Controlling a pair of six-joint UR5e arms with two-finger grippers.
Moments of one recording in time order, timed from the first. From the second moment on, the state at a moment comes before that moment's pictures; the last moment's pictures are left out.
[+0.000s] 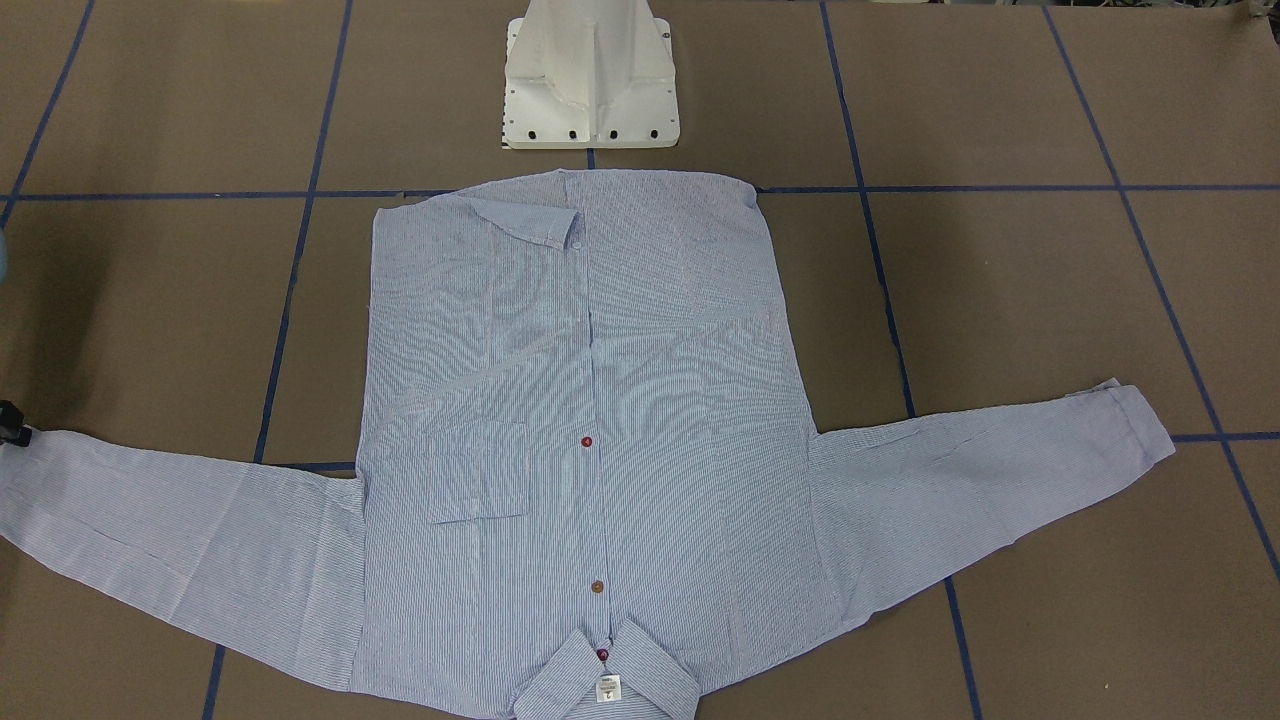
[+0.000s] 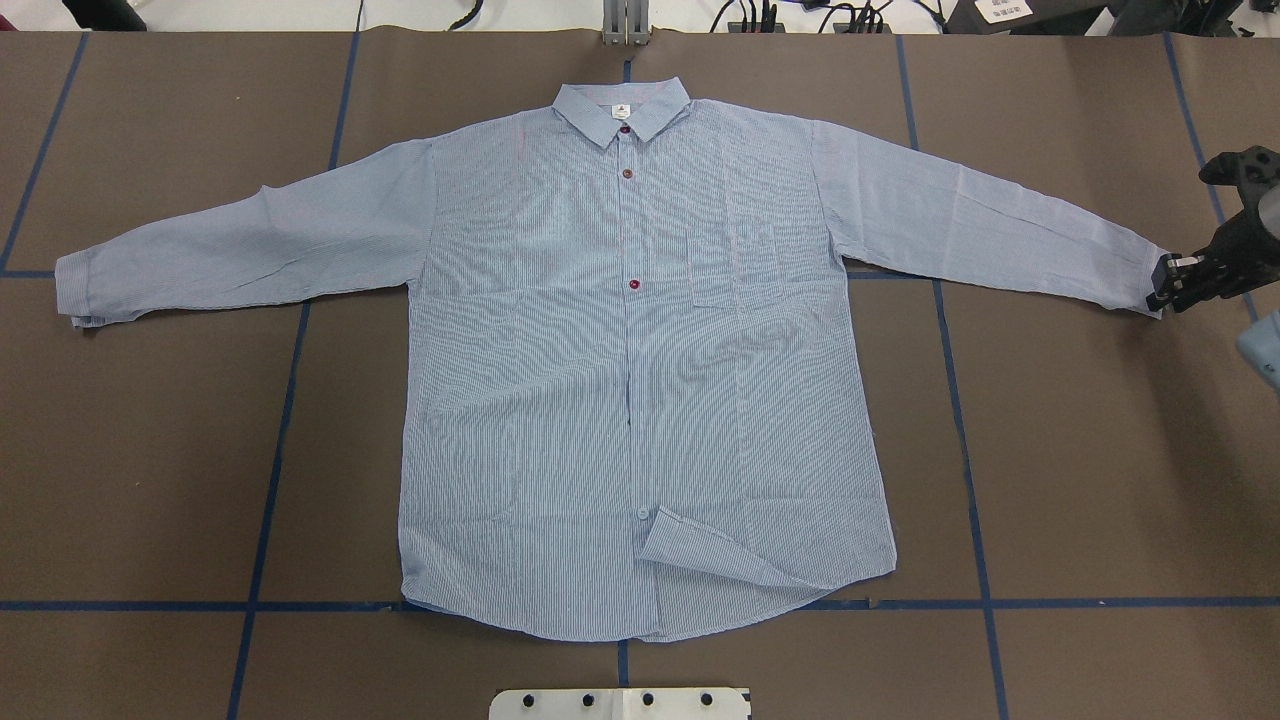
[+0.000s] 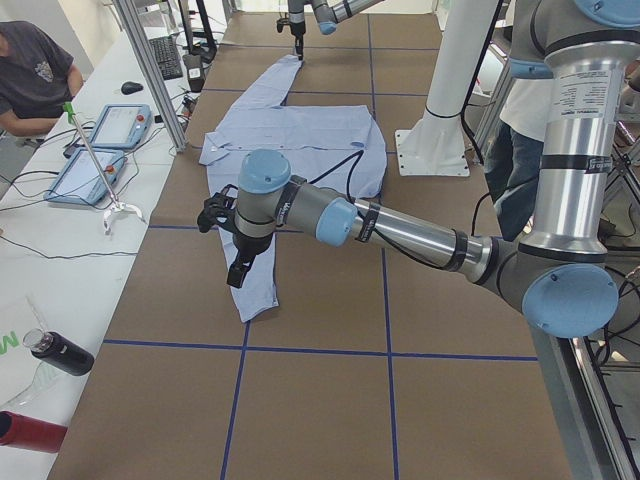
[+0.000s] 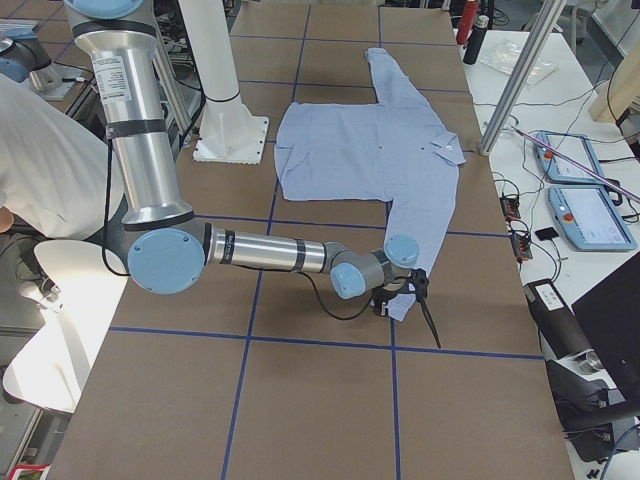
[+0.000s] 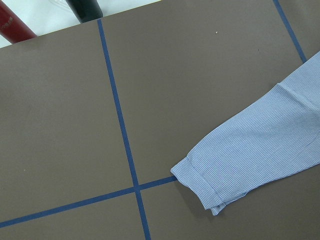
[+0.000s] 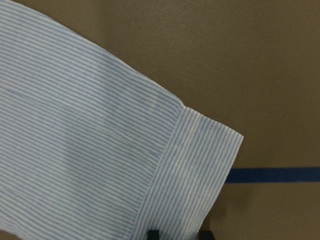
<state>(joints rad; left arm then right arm) -1.54 -1.61 -1.83 -1.69 -2.30 -0.04 1.19 -1.39 1.22 -1.08 2.32 0.53</state>
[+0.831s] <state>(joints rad) -1.54 -1.61 -1.83 -1.69 -2.30 -0.04 1.19 -1.39 1.21 -1.08 2.32 0.53</state>
